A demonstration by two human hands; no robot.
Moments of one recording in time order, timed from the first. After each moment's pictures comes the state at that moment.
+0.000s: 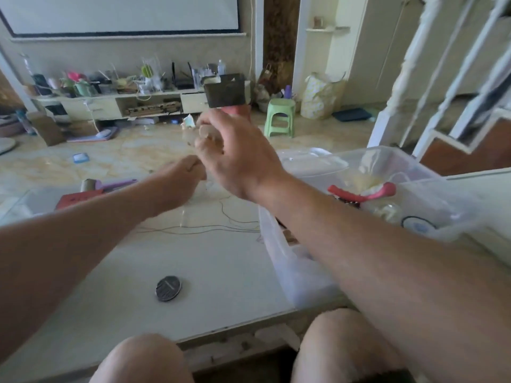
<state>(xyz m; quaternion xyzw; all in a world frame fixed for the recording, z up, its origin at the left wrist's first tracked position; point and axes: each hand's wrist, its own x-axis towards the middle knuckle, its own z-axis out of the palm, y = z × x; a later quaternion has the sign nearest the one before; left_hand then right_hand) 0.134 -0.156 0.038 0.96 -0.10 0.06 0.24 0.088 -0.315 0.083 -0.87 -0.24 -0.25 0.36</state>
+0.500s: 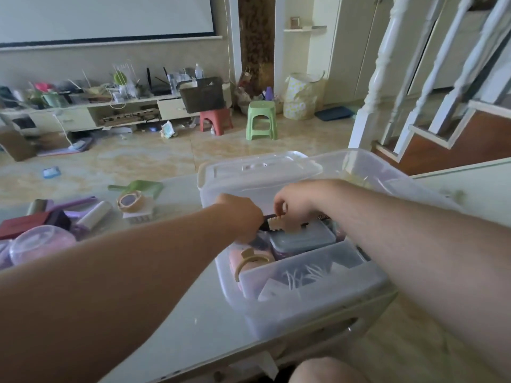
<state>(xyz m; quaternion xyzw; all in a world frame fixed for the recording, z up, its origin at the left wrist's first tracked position) 0.174 -0.357 -0.016 0.93 -0.26 -0.12 -0.24 0.169 -0.512 0.012 -0.97 -0.09 0.22 -0.02</state>
